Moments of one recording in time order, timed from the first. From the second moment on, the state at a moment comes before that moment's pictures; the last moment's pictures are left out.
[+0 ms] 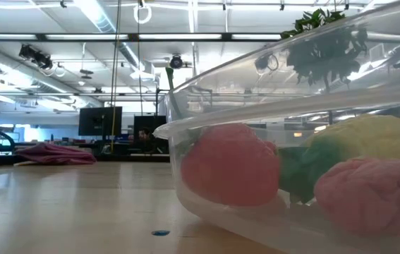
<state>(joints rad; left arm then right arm) -0.52 1.67 1.43 -0.52 -0.17 0.50 0.76 1.48 1.24 -0.73 1.00 1.25</state>
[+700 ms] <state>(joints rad) -0.50 2.03 1.43 -0.11 -0.08 0.41 0.76 1.48 1.24 -0.73 1.00 1.23</state>
